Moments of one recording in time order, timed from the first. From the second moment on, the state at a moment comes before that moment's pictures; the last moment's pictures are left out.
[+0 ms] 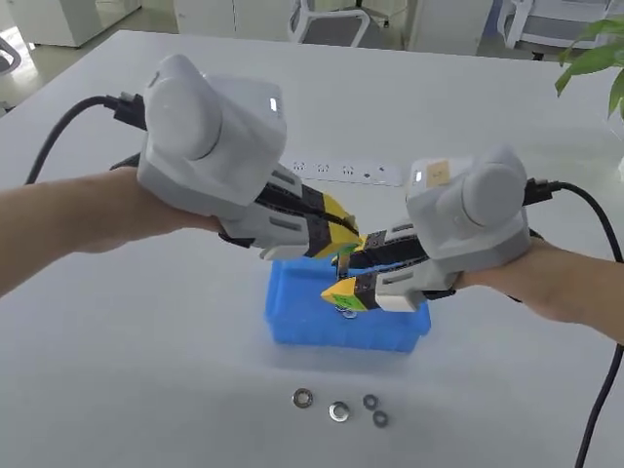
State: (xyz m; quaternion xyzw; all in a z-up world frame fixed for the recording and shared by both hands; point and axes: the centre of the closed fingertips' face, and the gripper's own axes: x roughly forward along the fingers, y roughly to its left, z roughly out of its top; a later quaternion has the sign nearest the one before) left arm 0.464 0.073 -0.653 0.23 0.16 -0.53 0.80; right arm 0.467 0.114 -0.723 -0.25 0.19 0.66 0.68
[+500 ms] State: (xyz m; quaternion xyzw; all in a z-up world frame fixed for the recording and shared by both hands) left arm 0.449 0.083 -0.642 0.24 0.15 -0.54 0.79; right arm 0.440 0.093 -0.706 -0.23 0.20 0.65 0.70
